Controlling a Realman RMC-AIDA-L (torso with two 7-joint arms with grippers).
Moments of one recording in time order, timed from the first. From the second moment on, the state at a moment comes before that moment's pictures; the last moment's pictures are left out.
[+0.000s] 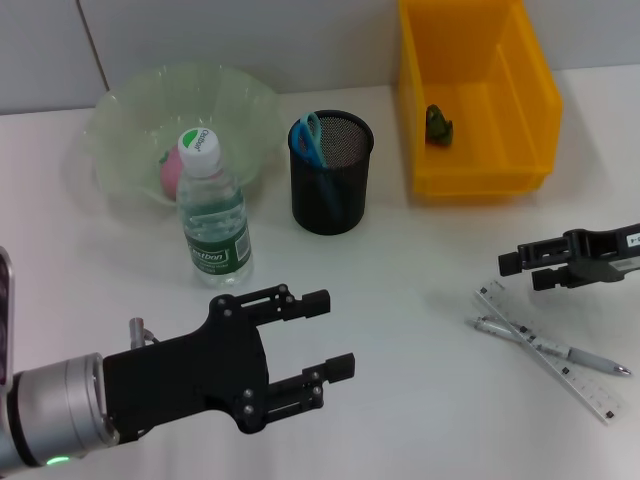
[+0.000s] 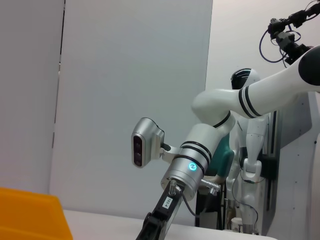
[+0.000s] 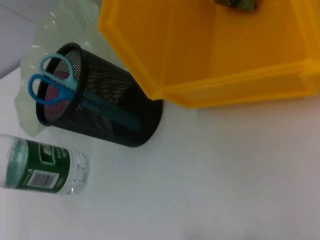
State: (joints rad) left arm -0.33 -2.06 1.54 0.54 1.14 1.55 -0.92; right arm 0.64 1.87 -0.55 -0.49 -2.42 -1.49 2.33
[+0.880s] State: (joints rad) left arm -0.33 -2.06 1.54 0.54 1.14 1.56 -0.92; right arm 0.60 1.84 -0.49 -0.45 -2.35 -1.50 2.32
